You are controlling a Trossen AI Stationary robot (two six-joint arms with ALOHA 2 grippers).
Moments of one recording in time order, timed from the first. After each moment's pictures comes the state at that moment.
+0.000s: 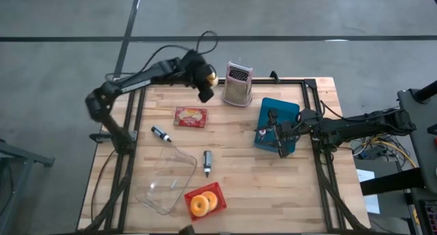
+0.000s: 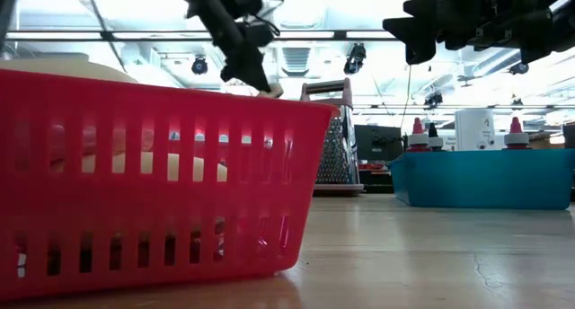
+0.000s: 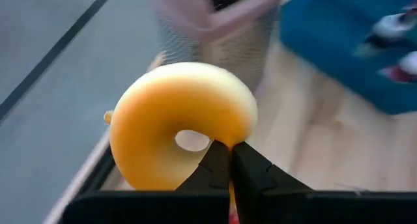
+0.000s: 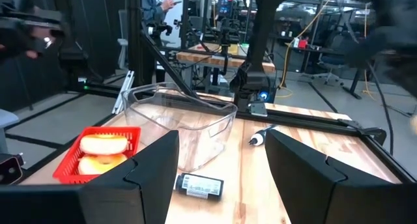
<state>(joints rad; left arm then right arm) 0.53 1.67 1.51 -0.70 0.05 0.06 -0.07 0.92 0.31 0.61 -0.27 -0.06</state>
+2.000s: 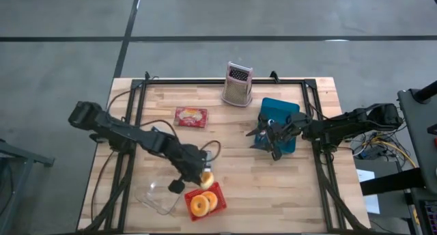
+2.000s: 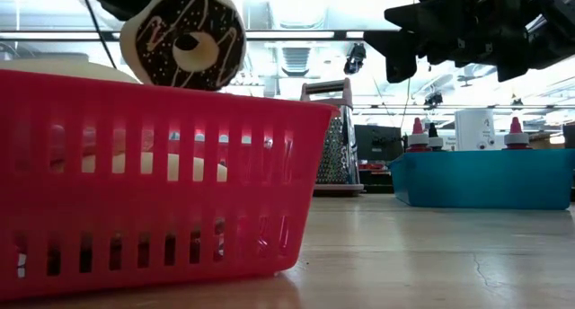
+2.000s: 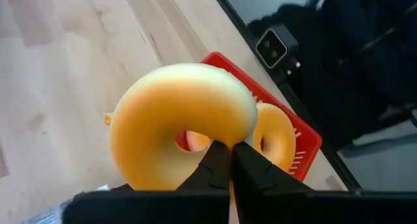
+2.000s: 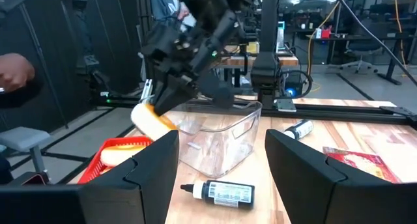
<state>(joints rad) -0.30 1.50 0.97 -0.29 0.37 0.00 -0.07 1.21 0.31 0.92 -0.34 0.08</state>
